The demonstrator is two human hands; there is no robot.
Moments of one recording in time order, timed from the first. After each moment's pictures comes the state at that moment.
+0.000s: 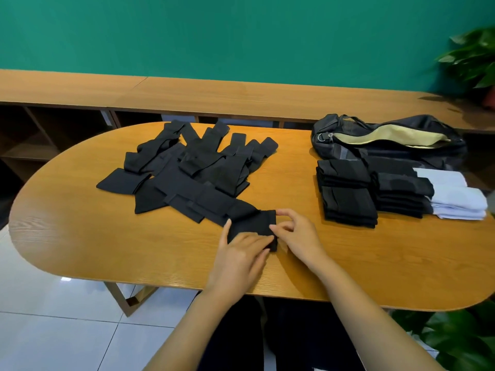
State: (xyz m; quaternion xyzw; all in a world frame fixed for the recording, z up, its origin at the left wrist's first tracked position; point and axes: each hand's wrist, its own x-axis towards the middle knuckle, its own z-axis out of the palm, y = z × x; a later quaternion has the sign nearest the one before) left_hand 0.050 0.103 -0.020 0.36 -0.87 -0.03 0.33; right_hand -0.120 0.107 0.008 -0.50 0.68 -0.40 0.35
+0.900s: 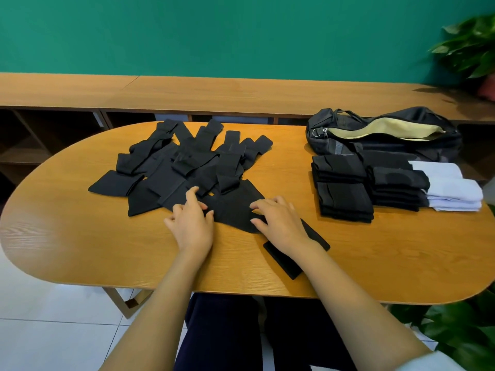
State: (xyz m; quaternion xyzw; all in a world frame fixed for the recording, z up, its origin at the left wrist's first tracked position) left_hand 0.071 0.026 -0.002 0.68 -0.65 -0.14 0.30; right_hand -0.107 0.079 0.016 -0.71 0.68 -0.18 0.08
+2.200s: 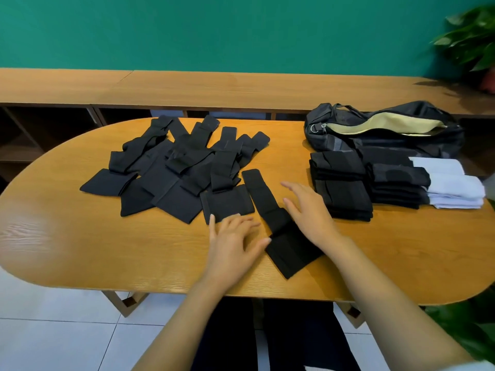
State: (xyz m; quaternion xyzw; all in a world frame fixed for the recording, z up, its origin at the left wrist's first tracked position) left_hand 0.034 0.084 -0.013 0.46 -0.83 -0.17 0.27; right_hand -0.168 0.084 0.016 -0.65 0.68 -0.32 0.11
